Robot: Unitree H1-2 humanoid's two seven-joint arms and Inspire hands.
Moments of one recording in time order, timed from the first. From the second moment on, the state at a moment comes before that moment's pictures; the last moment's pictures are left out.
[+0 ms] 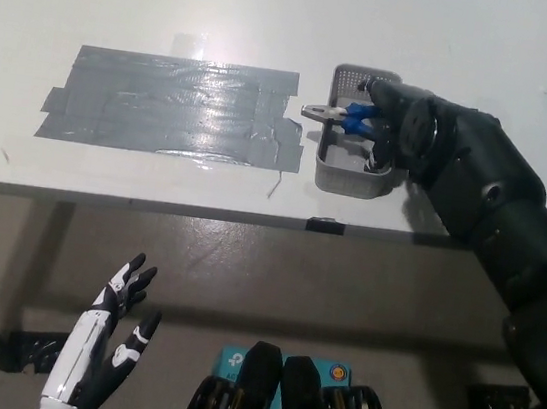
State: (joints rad) left_arm 0.11 0.12 -0.07 -0.17 0.13 -0.11 -0.04; right_arm -1.24 -0.13 0.58 1.18 -0.58 0.24 0.30
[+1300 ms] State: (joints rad) left_arm 0.08 0.13 -0.07 -0.17 0.13 -0.11 -0.04; right_arm -1.21 -0.16 0.54 1.17 -0.65 -0.06 -0.24
